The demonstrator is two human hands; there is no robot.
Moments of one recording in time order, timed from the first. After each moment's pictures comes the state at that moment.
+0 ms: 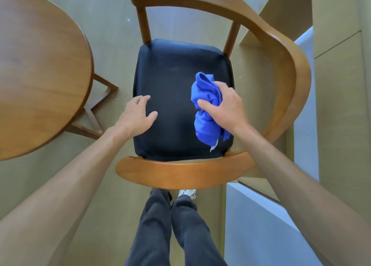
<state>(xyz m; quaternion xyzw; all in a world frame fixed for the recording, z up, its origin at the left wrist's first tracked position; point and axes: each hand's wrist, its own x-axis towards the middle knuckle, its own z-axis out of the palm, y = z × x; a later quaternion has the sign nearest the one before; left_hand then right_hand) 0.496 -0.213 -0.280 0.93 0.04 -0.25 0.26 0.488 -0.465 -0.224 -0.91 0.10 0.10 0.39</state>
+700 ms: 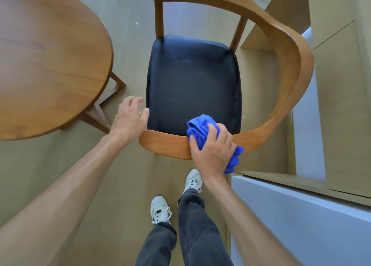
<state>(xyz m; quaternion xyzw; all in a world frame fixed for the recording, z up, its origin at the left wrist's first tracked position) 0.405 -0.154 -0.251 0.94 0.08 -0.14 0.29 0.312 -0.354 -0.261 -0.97 0.17 -0.07 0.13</state>
